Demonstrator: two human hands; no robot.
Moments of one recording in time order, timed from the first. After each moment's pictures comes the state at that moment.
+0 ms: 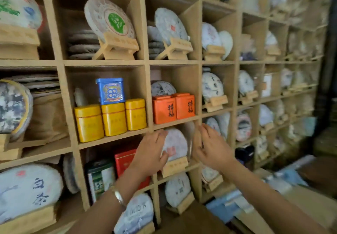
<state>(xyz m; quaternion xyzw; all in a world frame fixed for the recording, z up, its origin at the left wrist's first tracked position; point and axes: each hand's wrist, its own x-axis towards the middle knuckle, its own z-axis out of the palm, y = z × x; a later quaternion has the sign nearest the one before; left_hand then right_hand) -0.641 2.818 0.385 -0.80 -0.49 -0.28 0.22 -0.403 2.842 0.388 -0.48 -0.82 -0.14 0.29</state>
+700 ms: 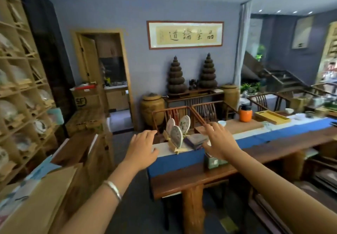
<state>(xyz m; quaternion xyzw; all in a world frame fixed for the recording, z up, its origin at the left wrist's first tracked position) -0.006 2.514 0.309 -0.97 0.00 -0.25 -0.04 0.084 2.243 0.321 -0.93 -0.28 -0.21 0.09</state>
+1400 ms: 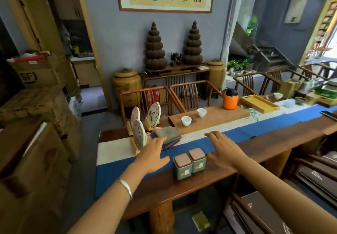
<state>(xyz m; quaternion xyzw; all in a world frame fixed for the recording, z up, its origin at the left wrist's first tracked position) 0.343 2.390 0.183 -0.98 0.04 -0.06 -0.18 0.400 2.115 0.208 -0.96 -0.27 -0.06 0.08</state>
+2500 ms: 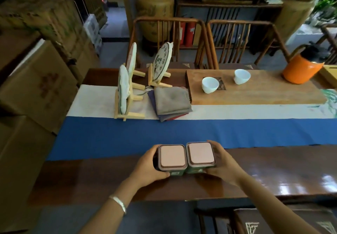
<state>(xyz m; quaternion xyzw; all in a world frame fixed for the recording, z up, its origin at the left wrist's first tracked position) 0.489 2.344 -0.076 -0.82 -0.21 0.02 -0.53 0.644 2.095 -0.057 -0.82 -0.23 0.32 0.41</state>
